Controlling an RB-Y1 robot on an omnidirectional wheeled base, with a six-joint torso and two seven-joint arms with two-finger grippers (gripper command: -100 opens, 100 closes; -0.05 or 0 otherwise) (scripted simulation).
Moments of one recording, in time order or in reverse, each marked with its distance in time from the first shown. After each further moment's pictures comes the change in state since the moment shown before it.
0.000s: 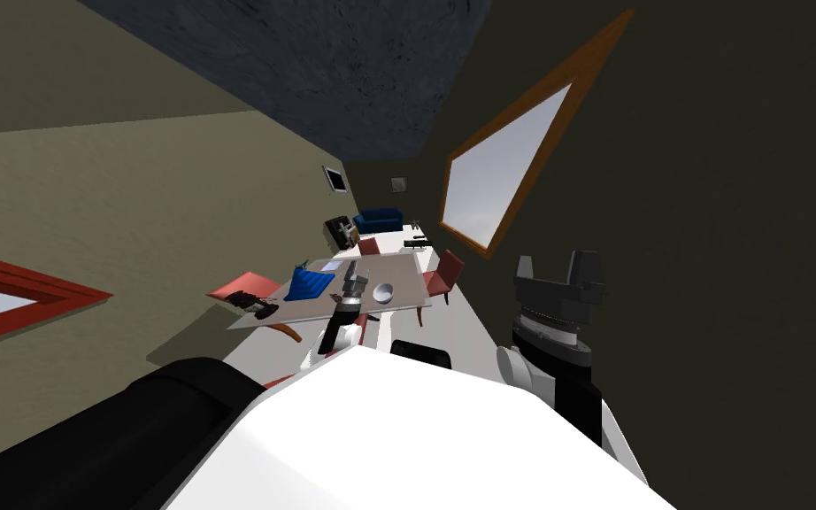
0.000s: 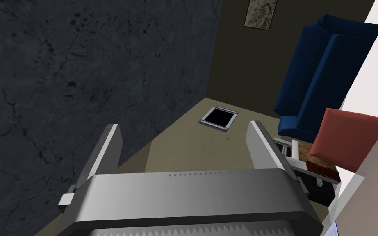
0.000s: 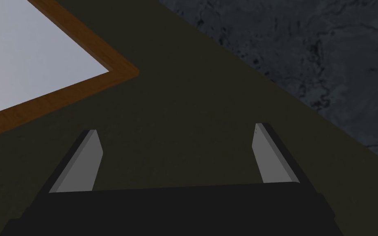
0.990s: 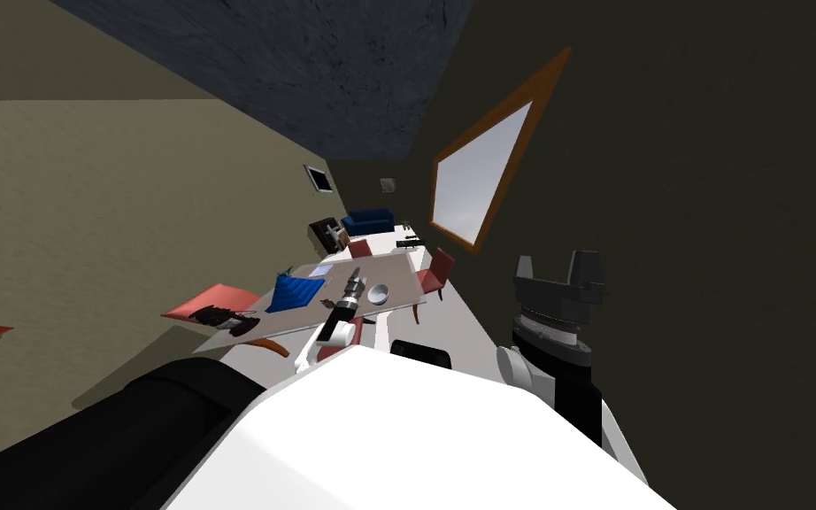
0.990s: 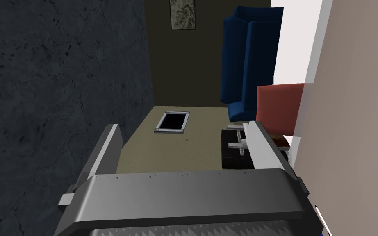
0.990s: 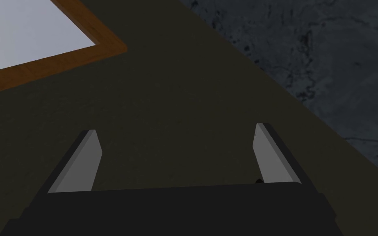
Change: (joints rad) left arm -0.030 0.063 0.083 0.096 -0.005 0.282 -0.020; right arm 0.000 0.000 0.000 0.000 0.000 0.000 0.000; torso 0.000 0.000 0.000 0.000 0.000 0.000
